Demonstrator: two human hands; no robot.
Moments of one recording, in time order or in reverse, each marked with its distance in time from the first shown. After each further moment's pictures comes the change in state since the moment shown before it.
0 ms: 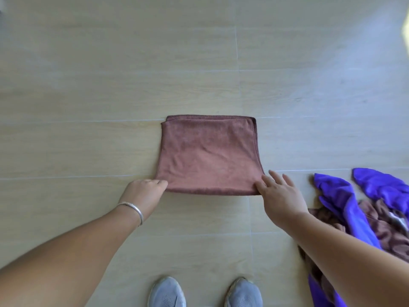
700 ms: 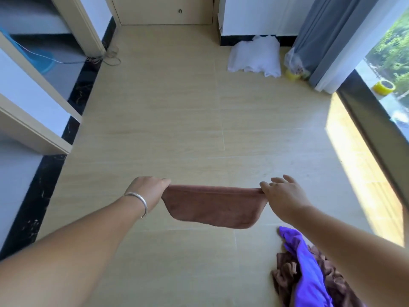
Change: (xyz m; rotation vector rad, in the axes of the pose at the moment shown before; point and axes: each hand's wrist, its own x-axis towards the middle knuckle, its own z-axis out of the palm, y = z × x) left_hand -0.108 -0.080 -0.350 0.016 0.137 0.012; right_hand -0.114 0.061 -0.335 -0.107 0.212 0.037
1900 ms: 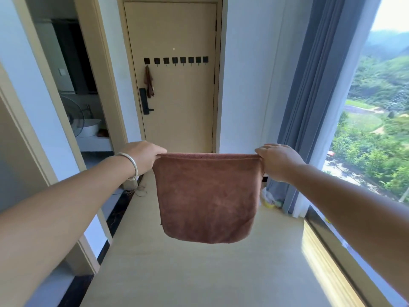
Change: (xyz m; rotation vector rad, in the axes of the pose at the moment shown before) left_hand -0.286 -0.124 -0.604 -0.029 0.683 -0.064; right_hand -0.207 0.120 -0.628 -0.067 0.714 0.044
